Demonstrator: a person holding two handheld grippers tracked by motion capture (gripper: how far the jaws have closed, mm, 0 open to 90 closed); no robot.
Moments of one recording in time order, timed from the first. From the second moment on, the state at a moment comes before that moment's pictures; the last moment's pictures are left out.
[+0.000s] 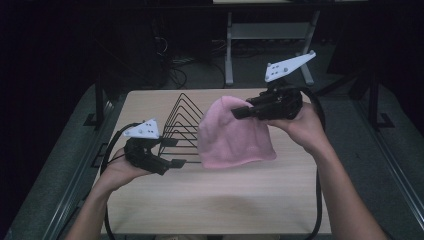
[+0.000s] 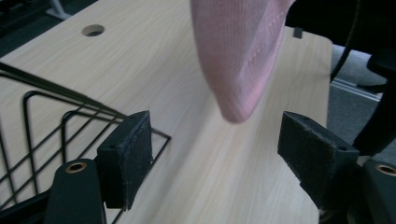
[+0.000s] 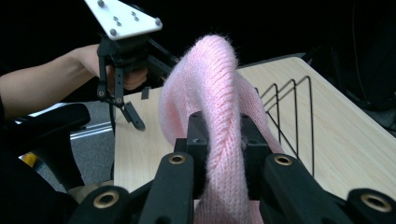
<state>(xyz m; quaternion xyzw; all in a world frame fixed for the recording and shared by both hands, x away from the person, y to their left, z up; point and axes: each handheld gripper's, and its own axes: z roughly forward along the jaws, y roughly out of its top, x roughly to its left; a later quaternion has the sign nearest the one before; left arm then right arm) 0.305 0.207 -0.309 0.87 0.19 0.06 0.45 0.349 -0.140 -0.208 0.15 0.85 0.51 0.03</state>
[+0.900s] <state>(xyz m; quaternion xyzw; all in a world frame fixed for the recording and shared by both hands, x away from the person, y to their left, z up) 0.332 0.210 -0.308 0.87 0.20 0.00 0.45 0.364 -0.096 -0.195 0.11 0.84 0.53 0.02</state>
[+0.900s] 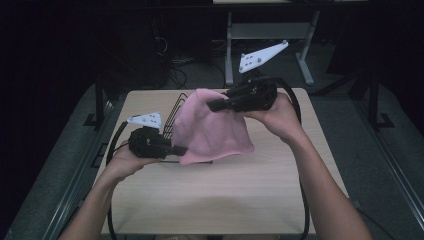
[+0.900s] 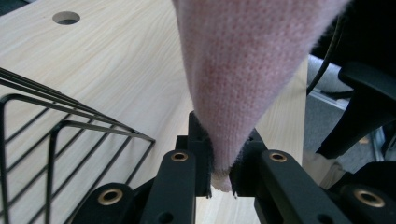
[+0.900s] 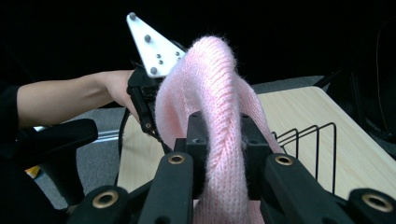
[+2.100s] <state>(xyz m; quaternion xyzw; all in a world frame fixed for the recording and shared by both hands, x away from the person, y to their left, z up) 0.396 0.261 -0.269 0.86 0.27 0.10 0.41 0.441 -0.055 -0.182 0.15 0.83 0.54 0.02</state>
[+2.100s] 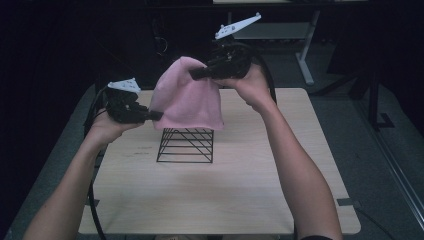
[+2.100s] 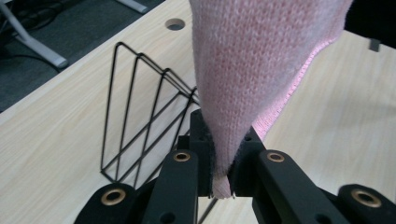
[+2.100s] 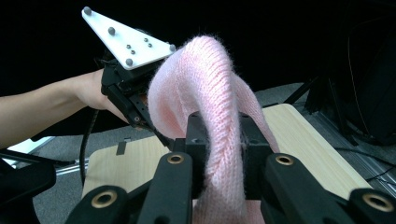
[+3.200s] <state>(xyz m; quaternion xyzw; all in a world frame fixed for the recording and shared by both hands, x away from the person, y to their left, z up) 0.397 0.268 -0.299 0.88 0.28 0.09 0.38 0.447 -0.043 -0.213 0.16 0.83 0.53 -0.01</state>
